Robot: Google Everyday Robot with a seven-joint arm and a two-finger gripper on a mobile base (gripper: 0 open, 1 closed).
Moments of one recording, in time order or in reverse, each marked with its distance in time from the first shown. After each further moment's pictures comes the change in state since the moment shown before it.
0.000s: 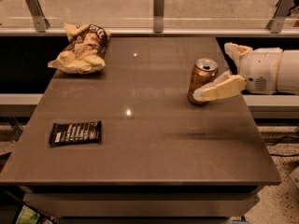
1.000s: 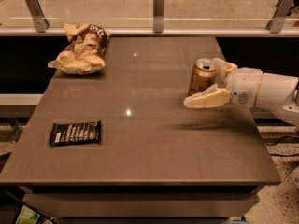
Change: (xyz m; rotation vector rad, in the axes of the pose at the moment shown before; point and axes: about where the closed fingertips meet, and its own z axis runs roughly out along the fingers) arm 0.037 -0.003 0.037 -0.037 -0.146 0.084
